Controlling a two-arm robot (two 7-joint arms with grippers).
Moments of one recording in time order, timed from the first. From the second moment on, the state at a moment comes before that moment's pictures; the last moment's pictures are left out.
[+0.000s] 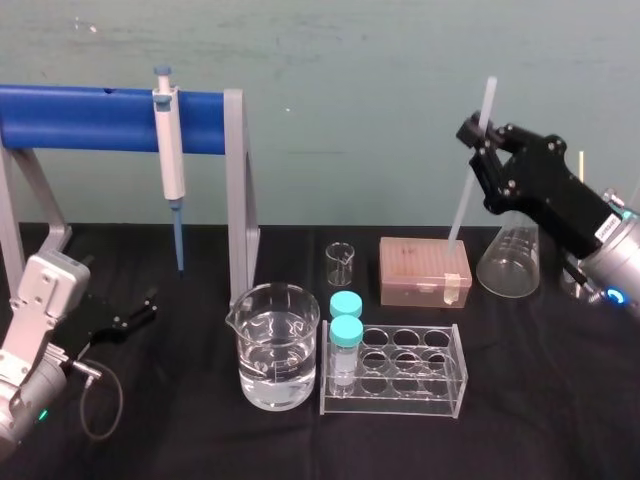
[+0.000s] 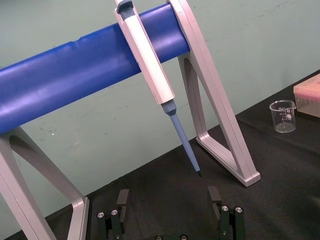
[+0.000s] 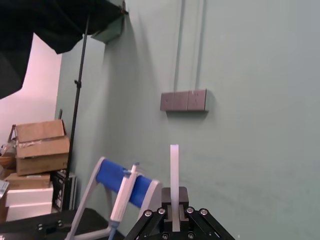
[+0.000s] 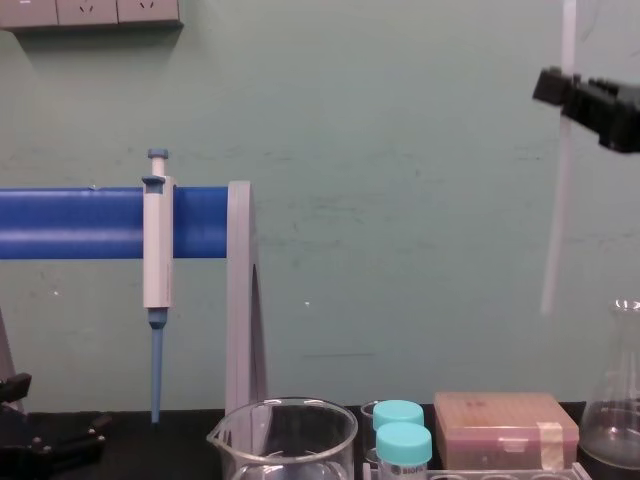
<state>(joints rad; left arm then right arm) -0.20 0.60 0.45 -1.41 -0.25 -0.12 0.03 0.31 0.48 -0.24 -1.54 0.60 -0.26 0.61</state>
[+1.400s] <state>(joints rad) -0.20 0.60 0.45 -1.41 -0.25 -0.12 0.03 0.34 0.48 -0.24 -1.53 0.57 -0.27 0.61</state>
